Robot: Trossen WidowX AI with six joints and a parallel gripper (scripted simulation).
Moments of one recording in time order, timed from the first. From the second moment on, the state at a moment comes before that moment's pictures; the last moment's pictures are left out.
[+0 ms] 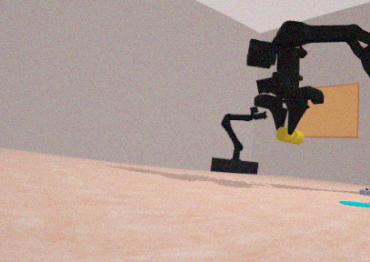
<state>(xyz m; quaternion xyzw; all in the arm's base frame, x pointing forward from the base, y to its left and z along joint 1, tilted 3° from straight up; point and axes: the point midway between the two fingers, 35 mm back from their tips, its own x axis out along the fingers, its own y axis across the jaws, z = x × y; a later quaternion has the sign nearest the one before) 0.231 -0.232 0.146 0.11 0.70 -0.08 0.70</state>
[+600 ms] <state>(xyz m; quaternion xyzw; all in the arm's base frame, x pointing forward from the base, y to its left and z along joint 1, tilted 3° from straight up) 0.270 -0.189 0.154 0.03 0.70 -0.01 0.71</state>
